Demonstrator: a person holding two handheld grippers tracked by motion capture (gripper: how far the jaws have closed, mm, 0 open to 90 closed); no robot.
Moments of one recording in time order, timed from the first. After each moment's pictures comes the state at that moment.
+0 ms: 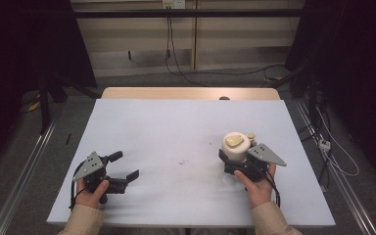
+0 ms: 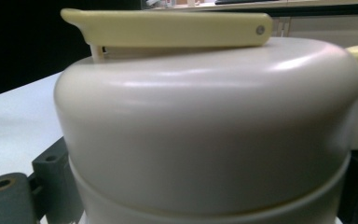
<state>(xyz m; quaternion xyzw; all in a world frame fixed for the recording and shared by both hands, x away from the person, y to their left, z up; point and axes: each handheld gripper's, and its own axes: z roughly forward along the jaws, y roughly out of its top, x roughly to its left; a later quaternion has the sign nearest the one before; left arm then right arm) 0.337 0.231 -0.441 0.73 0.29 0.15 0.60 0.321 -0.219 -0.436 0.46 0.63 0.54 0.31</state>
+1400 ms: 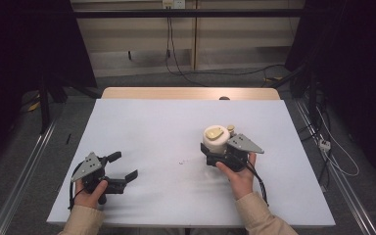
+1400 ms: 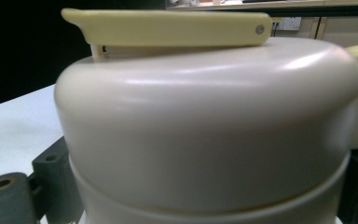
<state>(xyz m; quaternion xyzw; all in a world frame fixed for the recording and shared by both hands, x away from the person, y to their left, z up) 0.336 0.234 -0.441 0.73 0.29 0.15 0.60 0.354 -0.176 -0.434 0.43 0.65 0.55 0.29</state>
